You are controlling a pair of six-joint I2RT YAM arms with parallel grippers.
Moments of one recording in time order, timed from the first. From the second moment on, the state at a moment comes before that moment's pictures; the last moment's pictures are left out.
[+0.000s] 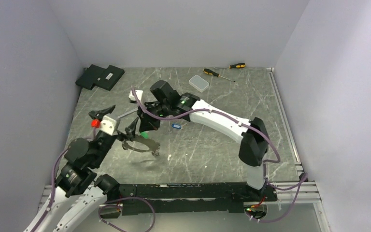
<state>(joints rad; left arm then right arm) -0.60 0.39 0.69 -0.19 -0.15 0.21 0.97 1.88 1.76 -0.54 -0.63 -0.14</state>
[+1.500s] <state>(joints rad) -0.57 0.44 0.67 -0.15 -0.19 0.25 0.80 2.31 1.93 -0.69 -0.11 -0.12</state>
